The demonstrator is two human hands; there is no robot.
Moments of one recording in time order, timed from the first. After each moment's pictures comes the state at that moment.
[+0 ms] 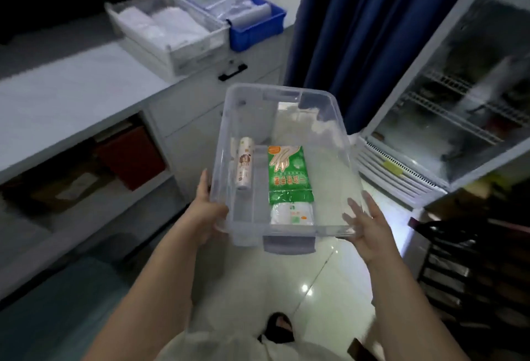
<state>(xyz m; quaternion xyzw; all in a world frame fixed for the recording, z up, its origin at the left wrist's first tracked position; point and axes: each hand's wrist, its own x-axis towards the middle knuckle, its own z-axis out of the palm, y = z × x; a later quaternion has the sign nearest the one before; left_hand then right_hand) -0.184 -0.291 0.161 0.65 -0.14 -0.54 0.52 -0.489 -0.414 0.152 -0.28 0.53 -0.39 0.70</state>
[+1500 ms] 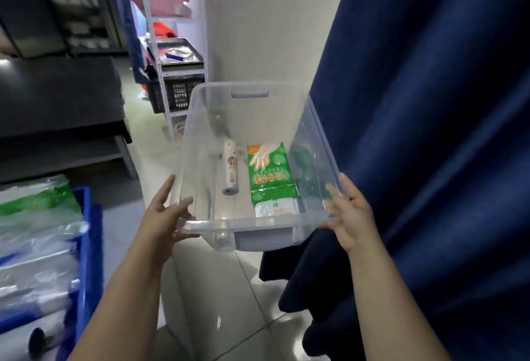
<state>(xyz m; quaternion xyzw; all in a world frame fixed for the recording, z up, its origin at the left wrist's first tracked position) 0.085 -1.312 0.256 0.62 -0.04 -0.28 0.73 -0.130 -1.570 0.294 -0.50 0.36 -0.32 0.72</state>
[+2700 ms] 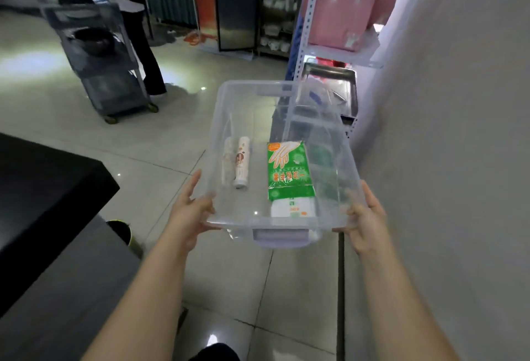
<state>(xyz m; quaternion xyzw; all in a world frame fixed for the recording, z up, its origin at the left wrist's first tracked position) 0.719 -1.640 0.234 0.61 0.20 -0.03 0.77 0.715 -1.959 0.259 -0.59 0.17 -0.06 0.79</state>
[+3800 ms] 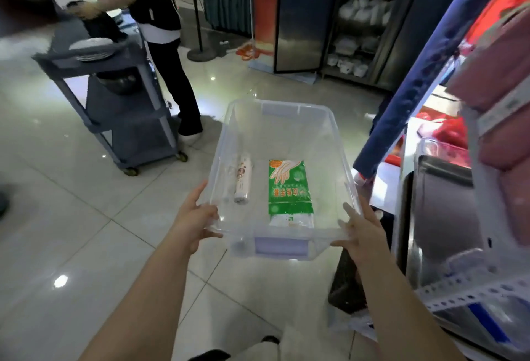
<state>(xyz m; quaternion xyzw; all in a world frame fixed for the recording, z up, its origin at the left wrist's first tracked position) 1.589 -1.432 0.206 0.61 0.33 -0.02 0.72 1.643 -1.758 0.197 -0.54 0.23 0.08 0.81</state>
